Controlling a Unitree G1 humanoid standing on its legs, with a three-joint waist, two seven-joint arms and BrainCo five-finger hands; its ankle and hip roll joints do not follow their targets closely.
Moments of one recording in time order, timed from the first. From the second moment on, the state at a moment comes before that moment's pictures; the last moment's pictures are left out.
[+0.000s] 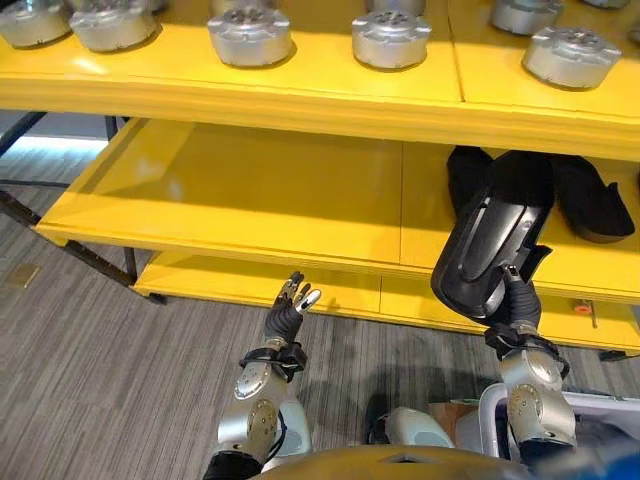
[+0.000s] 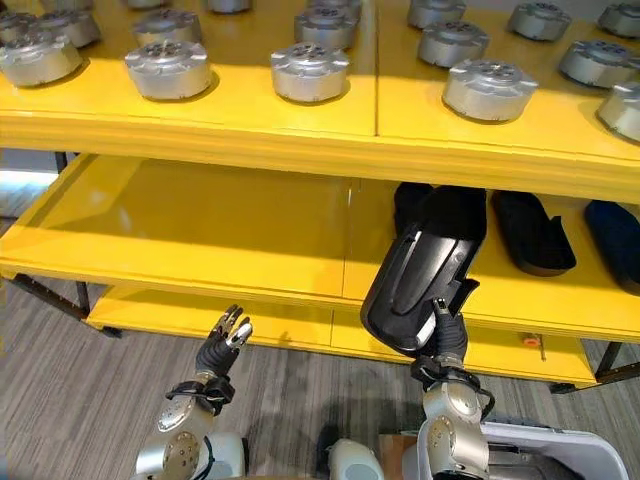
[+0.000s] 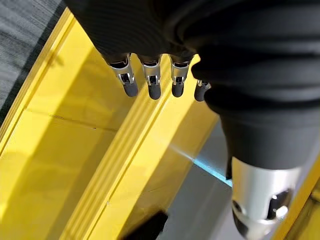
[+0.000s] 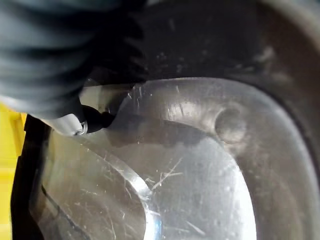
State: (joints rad) left arm 0.15 0.05 -0.10 0.15 -0.54 -0.01 -0.06; right arm 0.10 -0.06 -0.23 0.07 0.40 -0.01 -0.06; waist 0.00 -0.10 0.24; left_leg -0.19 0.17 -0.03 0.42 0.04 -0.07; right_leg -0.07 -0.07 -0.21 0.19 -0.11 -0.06
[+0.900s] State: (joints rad) left arm 0.10 0.09 -0.12 0.15 -0.57 -0.03 -0.06; right arm -0.02 -0.08 0.08 0.02 0.41 -0.02 -0.02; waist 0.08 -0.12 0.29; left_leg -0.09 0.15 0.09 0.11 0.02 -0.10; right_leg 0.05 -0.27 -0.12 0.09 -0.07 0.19
